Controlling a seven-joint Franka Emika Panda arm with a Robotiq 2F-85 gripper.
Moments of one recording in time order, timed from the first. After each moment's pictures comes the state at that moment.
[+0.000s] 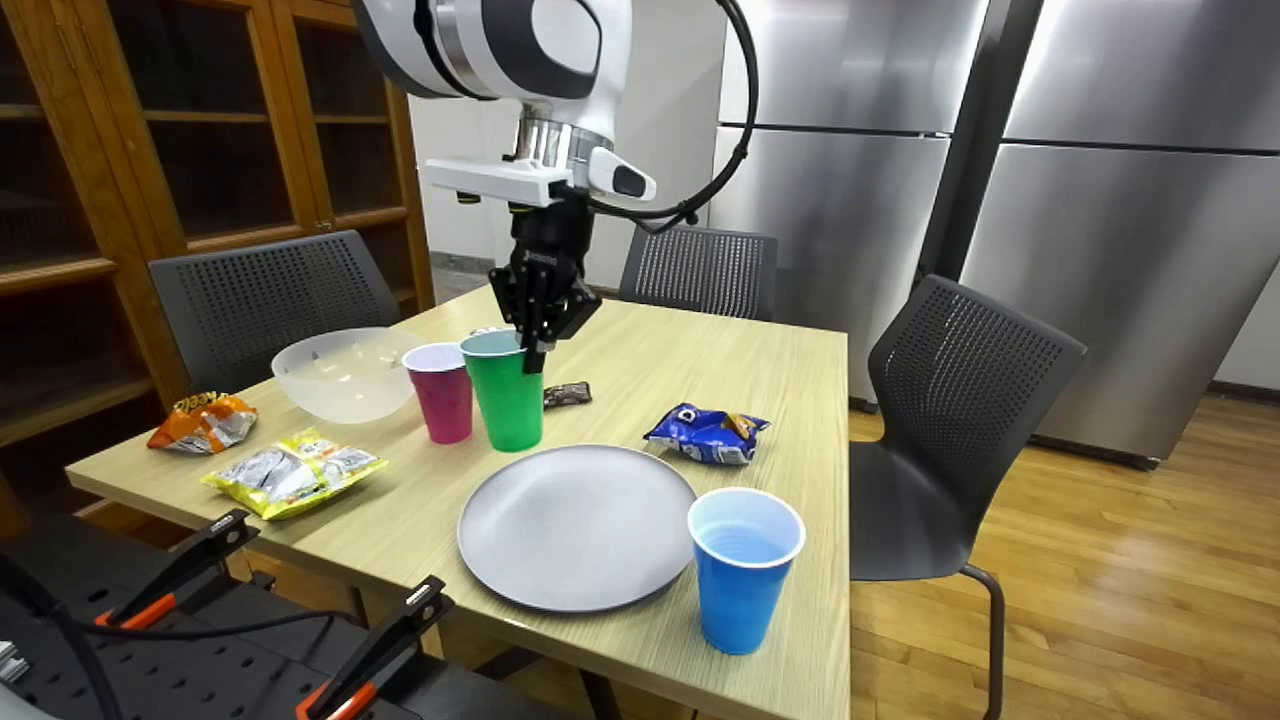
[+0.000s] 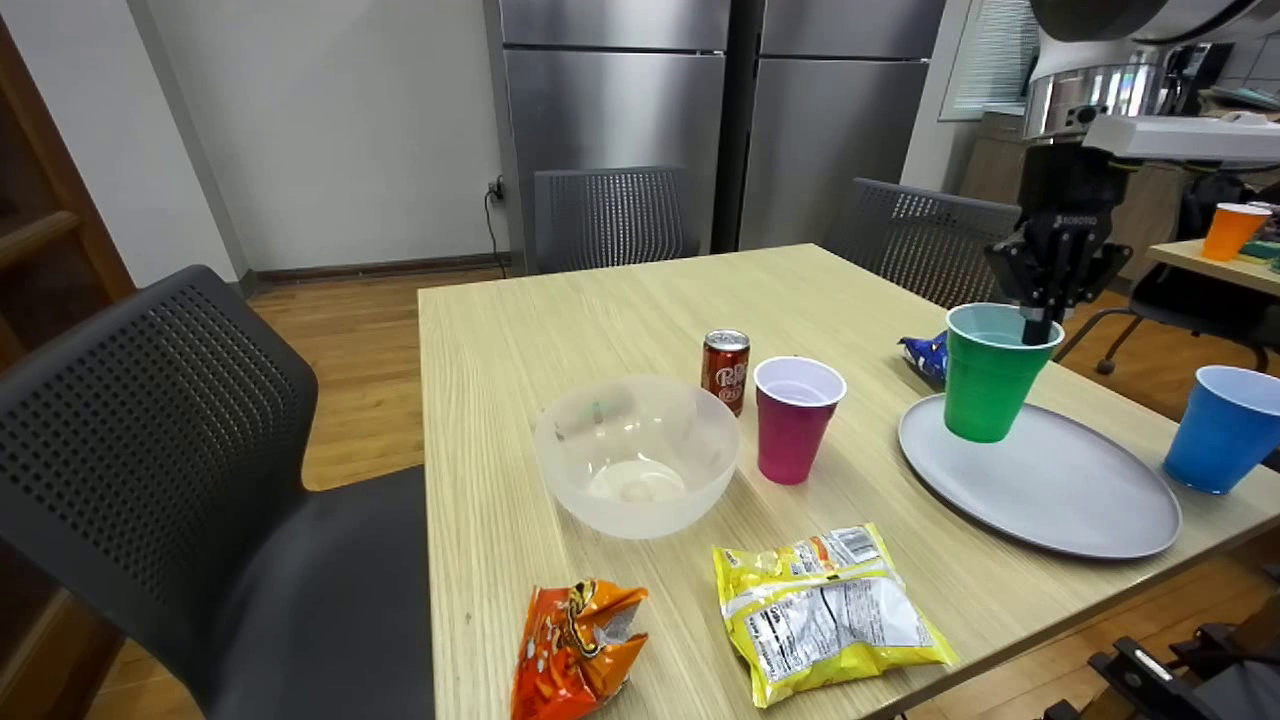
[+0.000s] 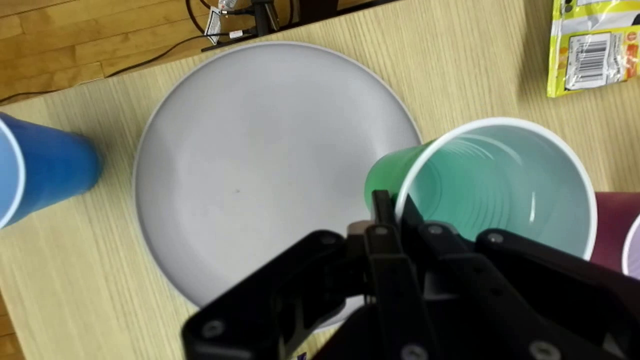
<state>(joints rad) -0.10 0.14 -0.11 -2.37 0.04 2.26 -0.05</state>
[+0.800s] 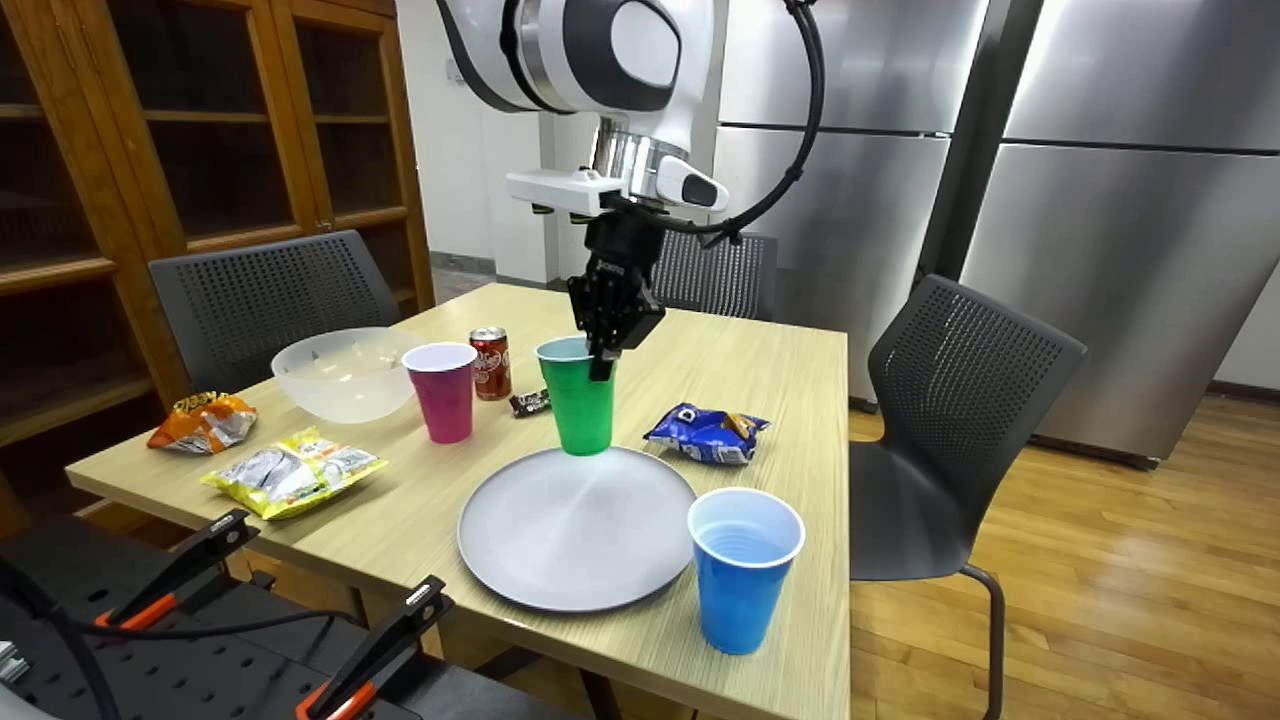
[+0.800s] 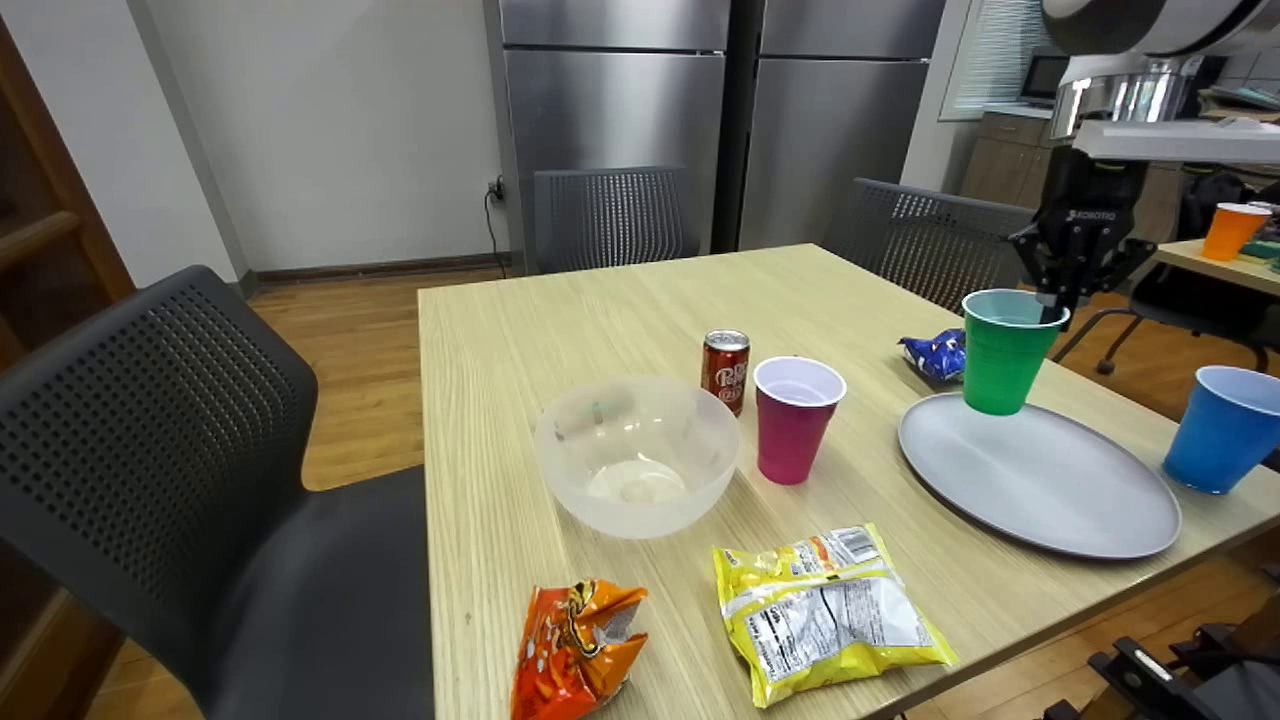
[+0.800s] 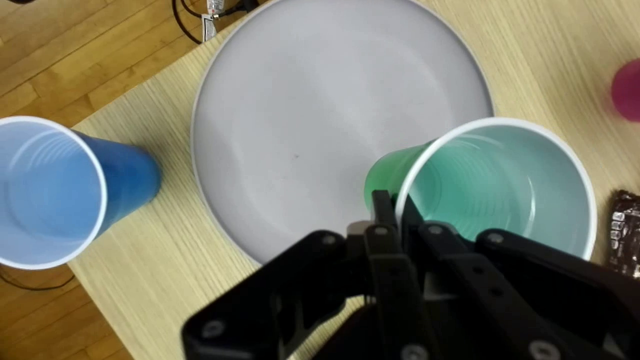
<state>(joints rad) -0.15 0.24 -0.18 -2.25 0.07 2.26 0.10</state>
